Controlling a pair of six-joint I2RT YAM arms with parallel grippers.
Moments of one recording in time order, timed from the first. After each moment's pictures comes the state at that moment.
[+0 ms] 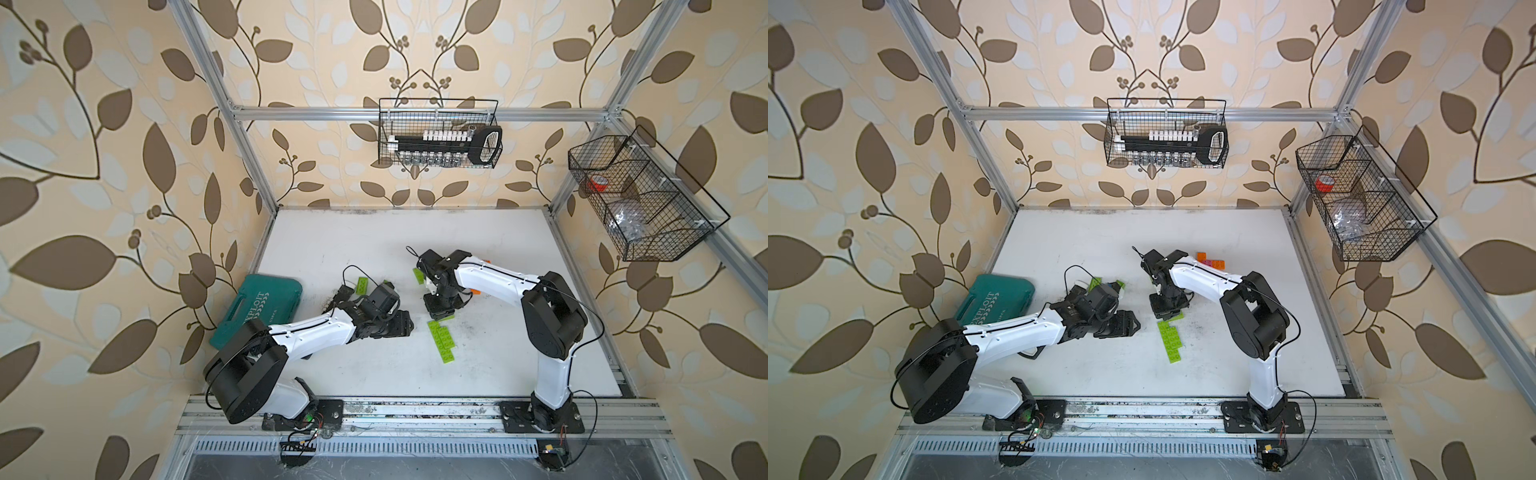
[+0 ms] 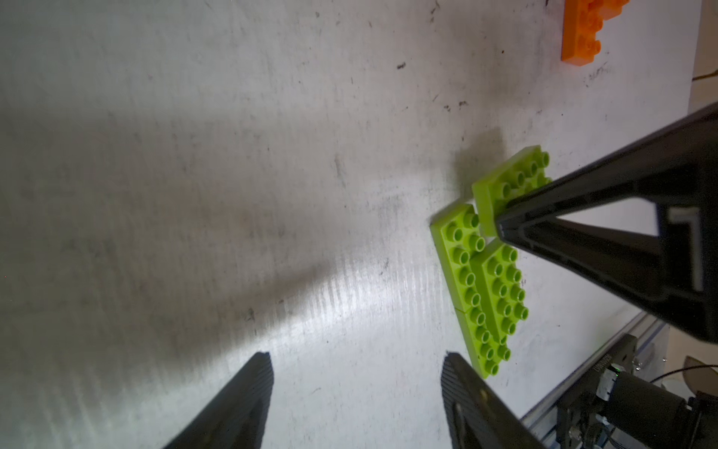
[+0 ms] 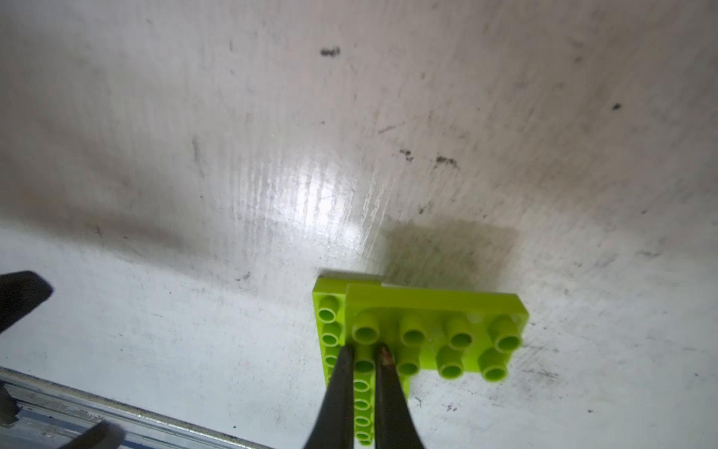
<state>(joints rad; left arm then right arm) -0.75 1.41 0.70 -0.26 0.18 -0.79 0.67 1.94 1.42 -1.05 -0.09 0.41</state>
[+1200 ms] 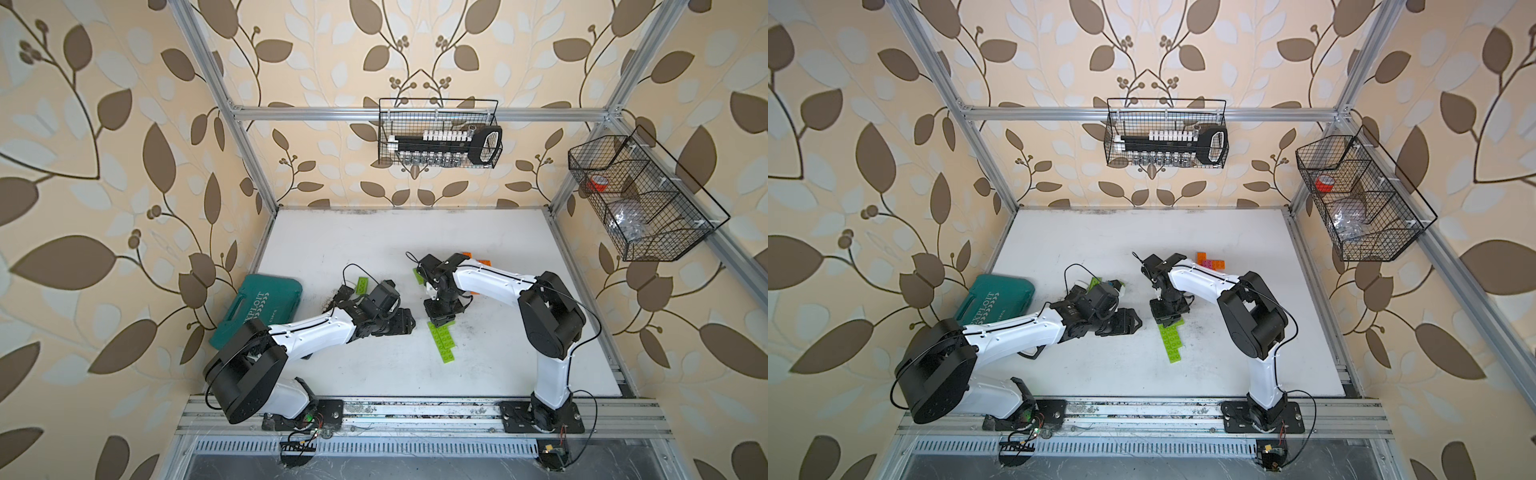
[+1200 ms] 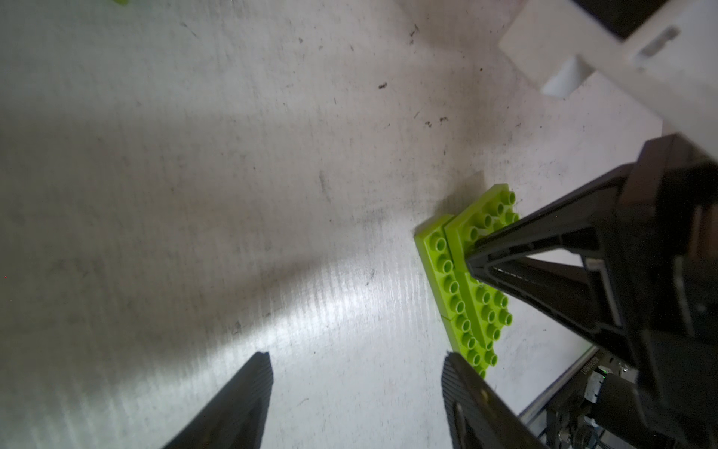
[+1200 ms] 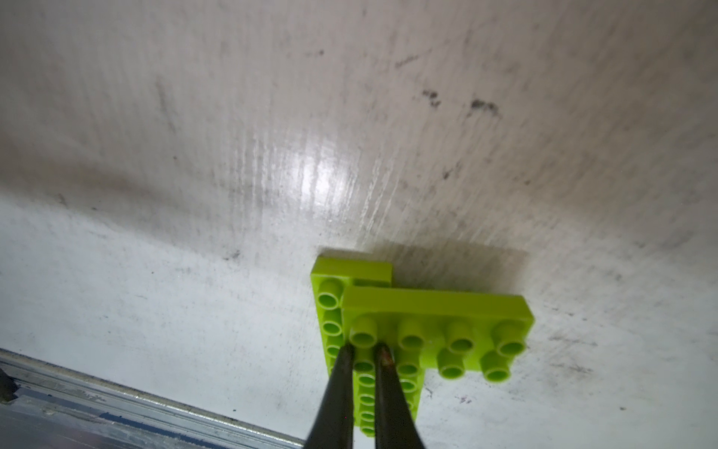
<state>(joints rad) -0.75 1.41 0.71 -0.24 0.18 -0.79 0.68 1.95 1.39 -1.06 -0.12 0.41</state>
